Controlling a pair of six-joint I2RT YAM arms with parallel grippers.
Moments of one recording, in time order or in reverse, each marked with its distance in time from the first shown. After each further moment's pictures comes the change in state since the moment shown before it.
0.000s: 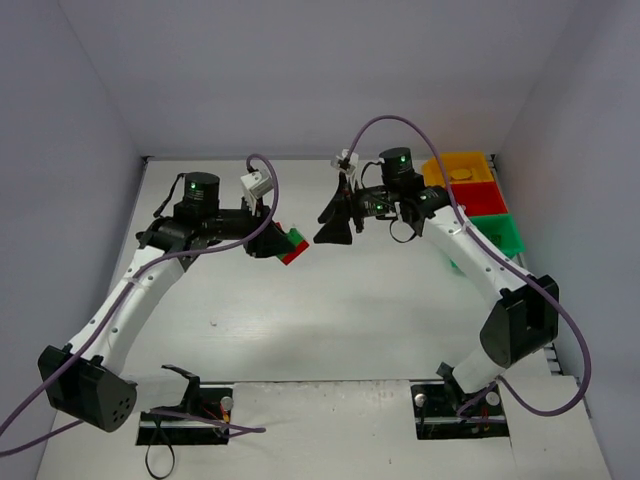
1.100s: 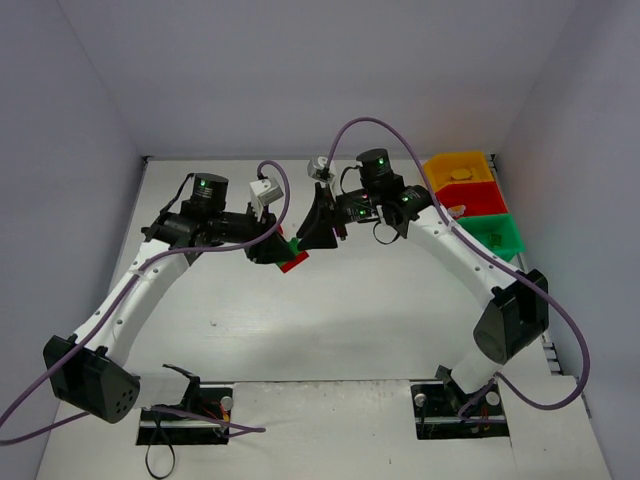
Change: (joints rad) left arm -0.024 0.052 0.053 -0.150 0.016 0.143; right arm 0.130 0.043 0.065 -0.004 -0.095 -0.062
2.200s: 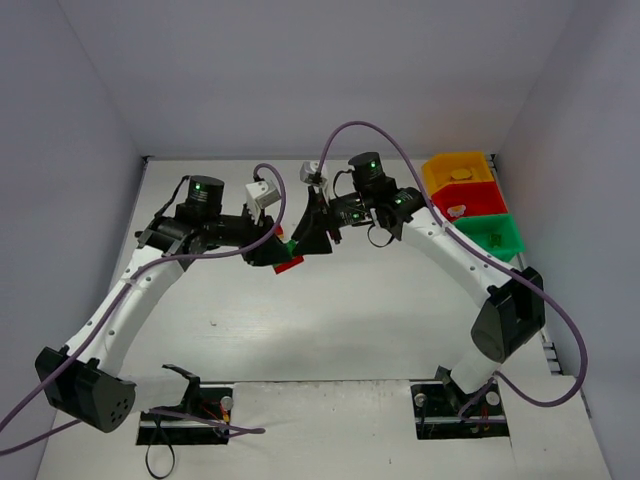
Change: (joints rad) left arm -0.011 -0.047 -0.001 -0.035 -0.069 0.006; right arm 0.034 0.017 0.001 0.001 0.023 0.004
